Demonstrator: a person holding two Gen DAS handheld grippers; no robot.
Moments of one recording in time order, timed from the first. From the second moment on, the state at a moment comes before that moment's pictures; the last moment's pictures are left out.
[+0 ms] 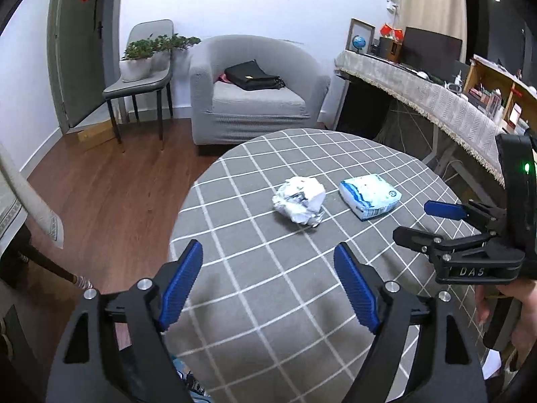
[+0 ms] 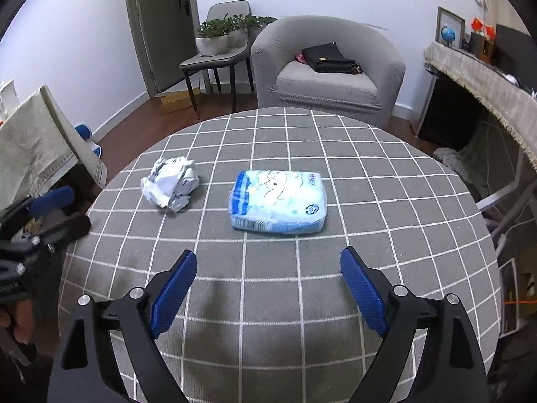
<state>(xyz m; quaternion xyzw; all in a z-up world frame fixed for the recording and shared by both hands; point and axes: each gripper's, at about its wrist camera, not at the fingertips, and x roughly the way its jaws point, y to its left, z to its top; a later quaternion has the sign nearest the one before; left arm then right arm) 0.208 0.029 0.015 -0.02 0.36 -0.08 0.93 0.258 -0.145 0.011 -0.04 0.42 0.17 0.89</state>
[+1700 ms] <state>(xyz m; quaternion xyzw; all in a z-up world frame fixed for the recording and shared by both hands) 0.288 0.021 -0.014 -0.04 0.41 -0.09 0.91 0.318 -0.124 -0.014 -0.09 0.43 0.19 0.88</state>
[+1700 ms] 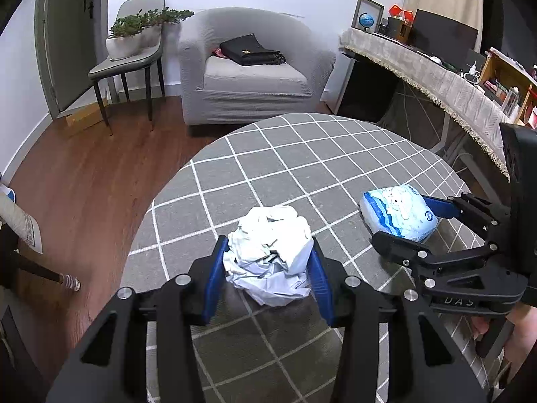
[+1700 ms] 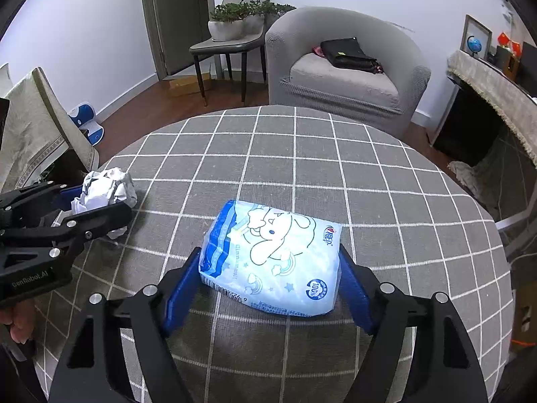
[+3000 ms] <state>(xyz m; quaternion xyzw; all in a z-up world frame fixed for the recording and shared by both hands) 0.109 0.049 0.000 -0.07 0.36 -0.04 0.93 0.152 -0.099 0.021 -0.03 0.39 0.25 0.89</state>
